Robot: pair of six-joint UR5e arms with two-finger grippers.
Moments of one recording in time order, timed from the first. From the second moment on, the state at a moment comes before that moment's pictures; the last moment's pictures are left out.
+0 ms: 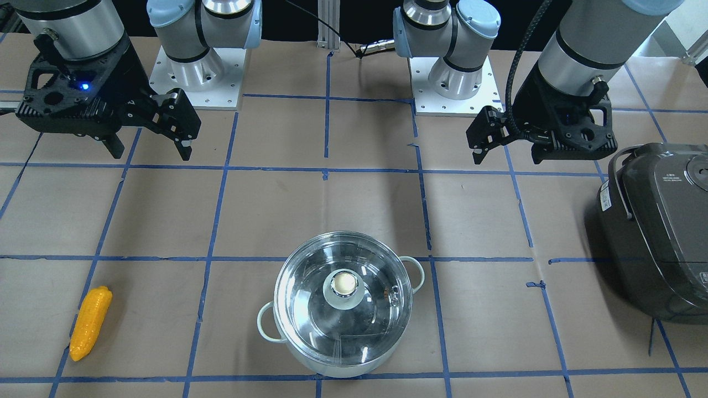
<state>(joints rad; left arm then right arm) -1.51 -1.67 -1.42 -1.67 1.57 0.03 1.58 -1.49 1.42 -1.58 -1.54 0.05</state>
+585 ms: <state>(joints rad) -1.51 -1.67 -1.42 -1.67 1.57 0.03 1.58 -1.49 1.42 -1.59 -1.55 0.04</state>
